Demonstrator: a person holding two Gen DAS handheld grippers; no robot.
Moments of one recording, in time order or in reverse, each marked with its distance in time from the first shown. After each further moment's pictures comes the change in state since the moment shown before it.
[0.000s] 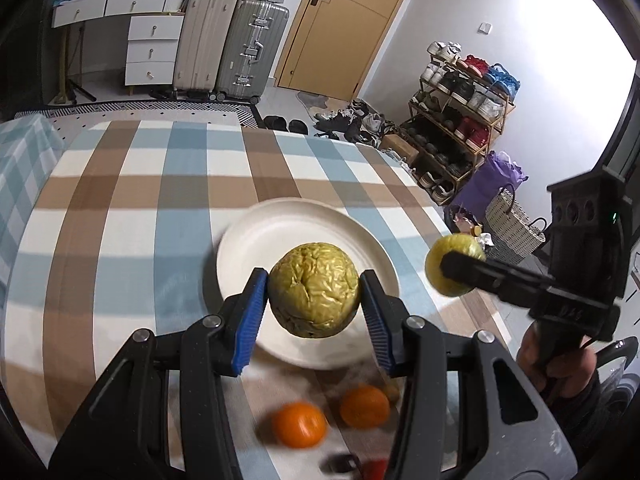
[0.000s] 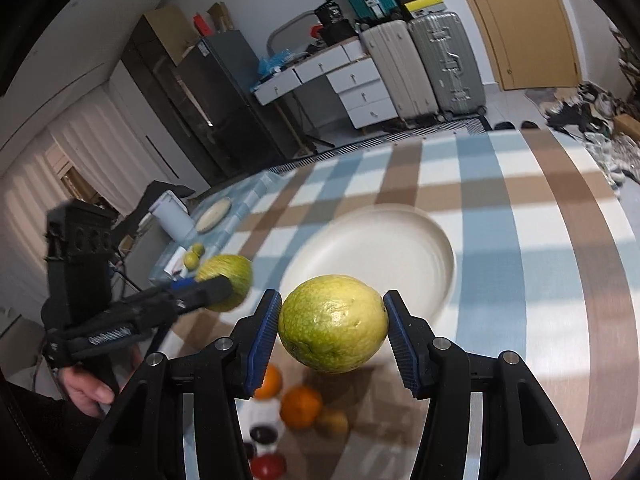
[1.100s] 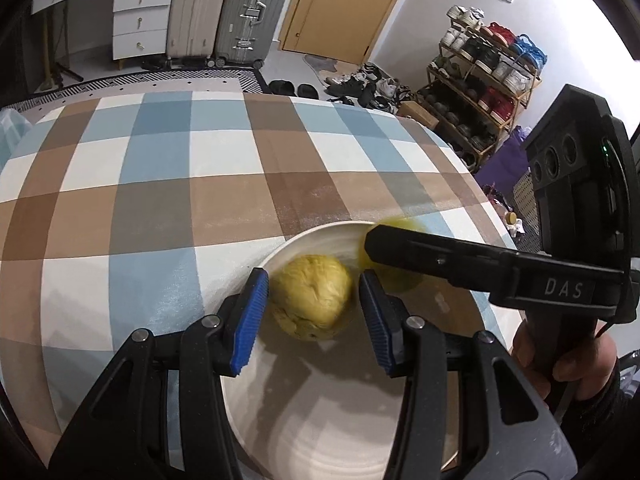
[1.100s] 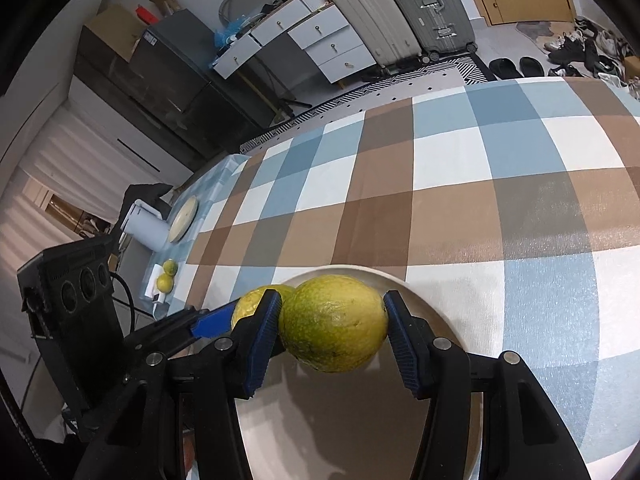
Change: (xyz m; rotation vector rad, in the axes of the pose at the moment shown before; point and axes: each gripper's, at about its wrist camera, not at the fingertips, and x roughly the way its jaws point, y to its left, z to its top) left arm 0.152 0.045 0.047 0.011 0.142 0.027; right arm 0.156 -0.072 0.071 0.171 0.189 -0.013
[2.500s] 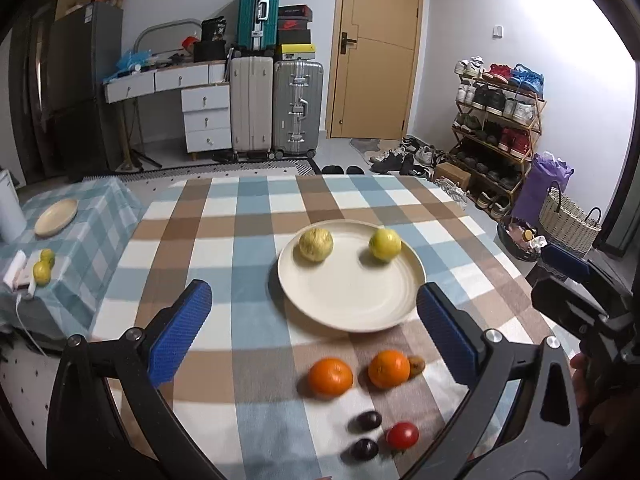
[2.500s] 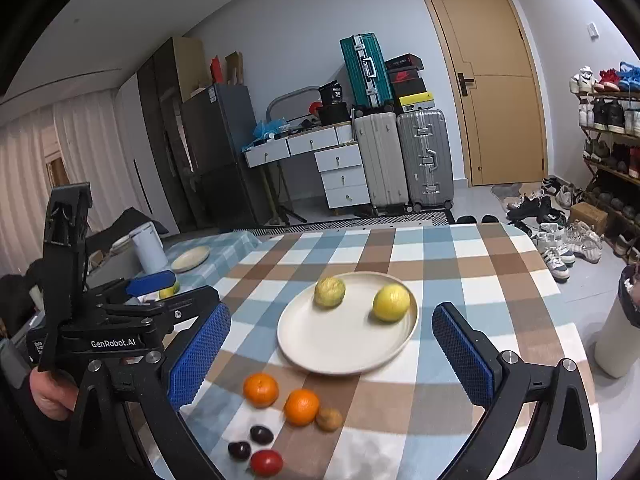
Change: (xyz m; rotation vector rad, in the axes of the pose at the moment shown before) left arm -0.246 -0.103 -0.164 0.086 -0.341 0.271; right arm -0.218 0.110 -0.210 -0.325 -0.509 -0.188
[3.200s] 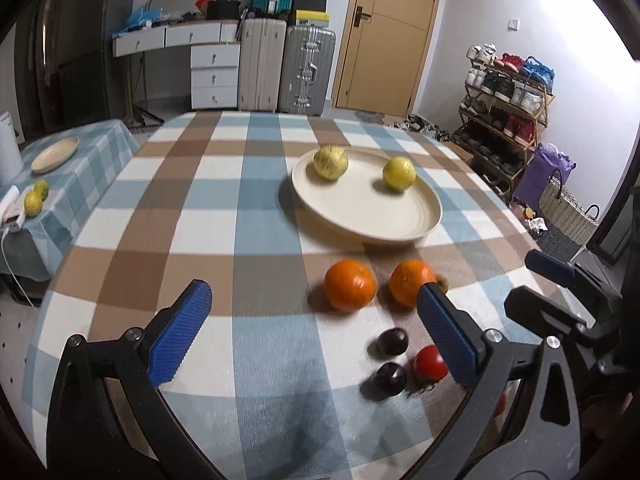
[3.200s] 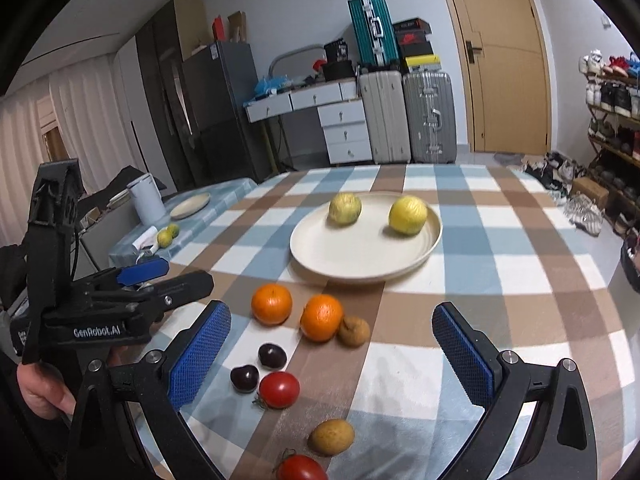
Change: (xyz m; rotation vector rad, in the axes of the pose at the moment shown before) left arm 0.026 0.027 -0.082 -0.087 0.114 -0.023; right arm 0.025 0.025 -0.072 -0.014 0.171 0.004
